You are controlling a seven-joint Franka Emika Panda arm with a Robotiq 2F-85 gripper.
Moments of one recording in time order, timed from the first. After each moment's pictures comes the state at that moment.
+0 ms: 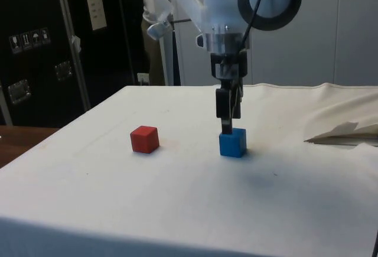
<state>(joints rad) 0.10 0.01 0.00 -2.73 0.05 2.77 0.04</state>
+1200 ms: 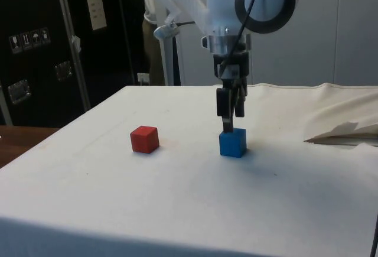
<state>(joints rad) 0.10 0.04 -0.07 -2.73 0.06 2.78 0.04</state>
